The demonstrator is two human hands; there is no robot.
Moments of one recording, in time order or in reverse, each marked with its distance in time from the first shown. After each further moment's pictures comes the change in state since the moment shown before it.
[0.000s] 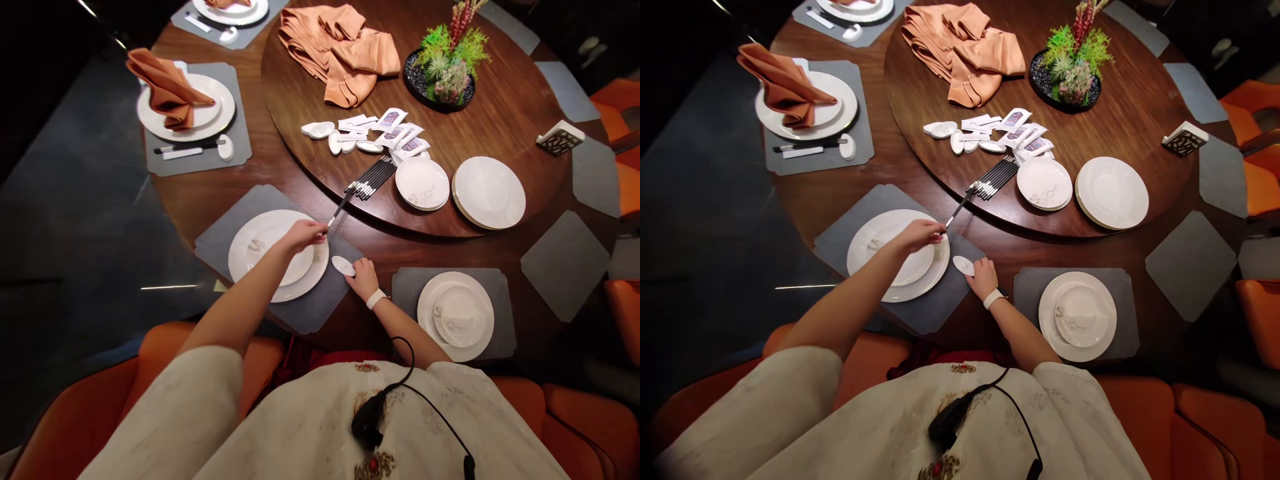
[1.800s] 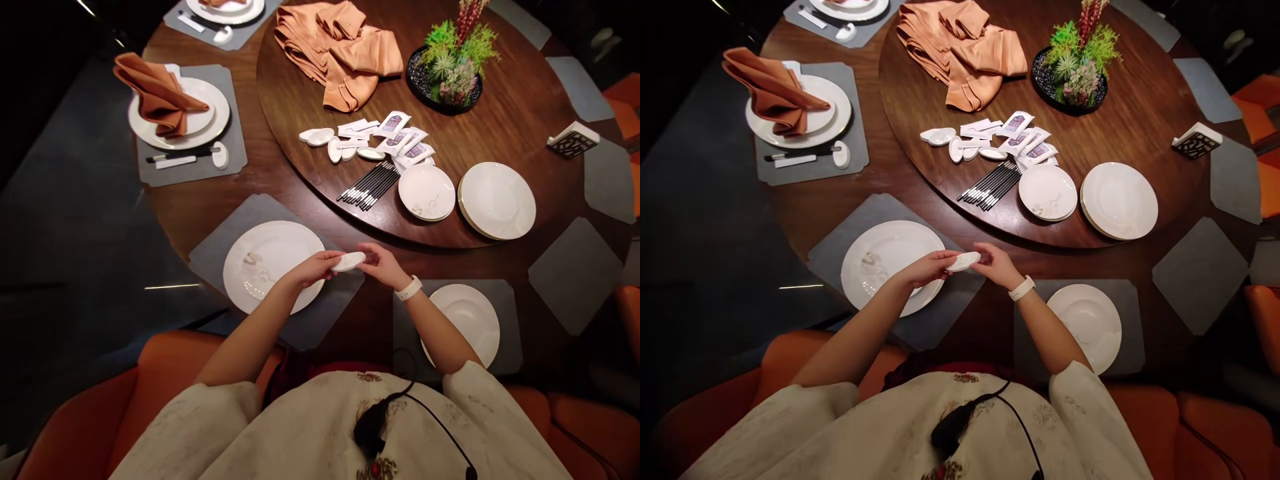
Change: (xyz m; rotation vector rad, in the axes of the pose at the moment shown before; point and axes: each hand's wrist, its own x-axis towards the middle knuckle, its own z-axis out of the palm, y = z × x) left_hand -0.030 -0.002 0.026 -0.366 -0.427 -0.118; right_hand 0.050 0.025 -0.092 0.890 -0.099 -0.145
